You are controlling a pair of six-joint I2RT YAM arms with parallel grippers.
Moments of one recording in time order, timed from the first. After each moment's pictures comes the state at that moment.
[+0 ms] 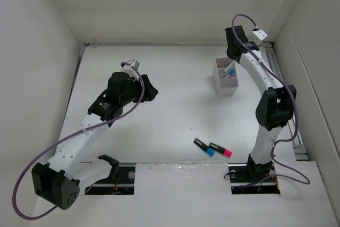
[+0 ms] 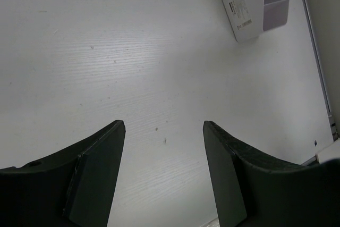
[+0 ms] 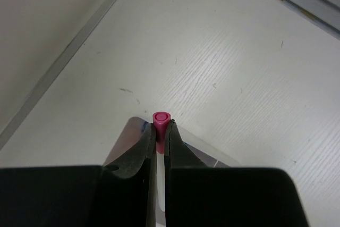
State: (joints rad) left arm -0.45 1.03 0.92 -0.39 0.12 -0.50; right arm 0.20 1.93 1.83 -0.71 0.78 0.88
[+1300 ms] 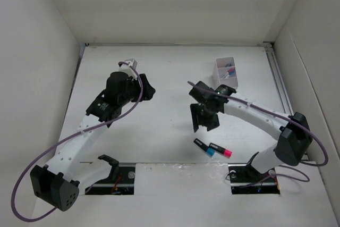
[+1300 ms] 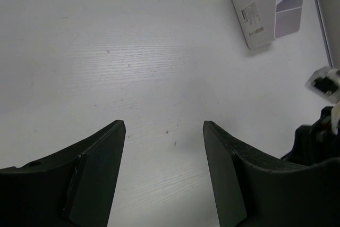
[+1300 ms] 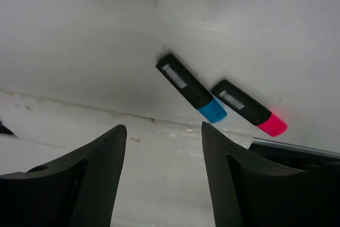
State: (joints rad) left arm -0.45 1.01 0.93 -0.41 0.07 -0.48; right arm 0.77 1.49 1.26 -1.07 0.03 0.72
